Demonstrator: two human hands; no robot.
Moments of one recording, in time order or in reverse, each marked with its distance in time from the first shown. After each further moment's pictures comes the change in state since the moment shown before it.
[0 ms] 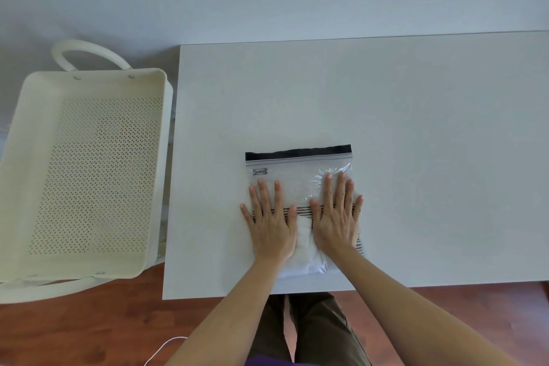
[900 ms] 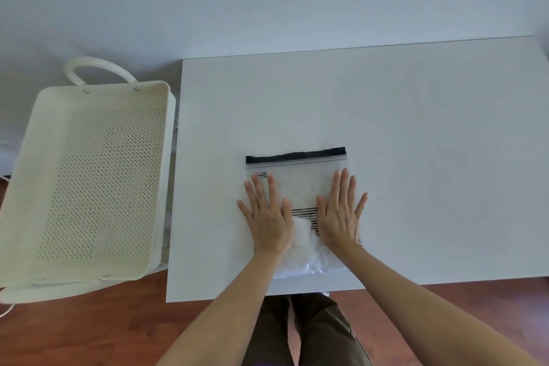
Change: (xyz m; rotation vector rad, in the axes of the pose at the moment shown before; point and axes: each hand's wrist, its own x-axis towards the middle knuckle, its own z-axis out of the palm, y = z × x) left_hand 0.013 0.006 -0.014 -0.107 0.084 -0.015; right_hand 0.002 0.003 -0.017 0.129 0.074 -0.013
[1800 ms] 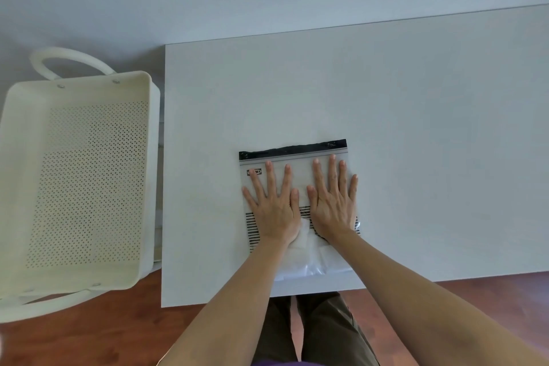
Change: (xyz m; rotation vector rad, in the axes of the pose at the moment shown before) left_hand 0.020 0.011 0.021 0.163 -0.031 0.116; right_hand 0.027 0.002 0.019 -0.167 -0.062 -0.084
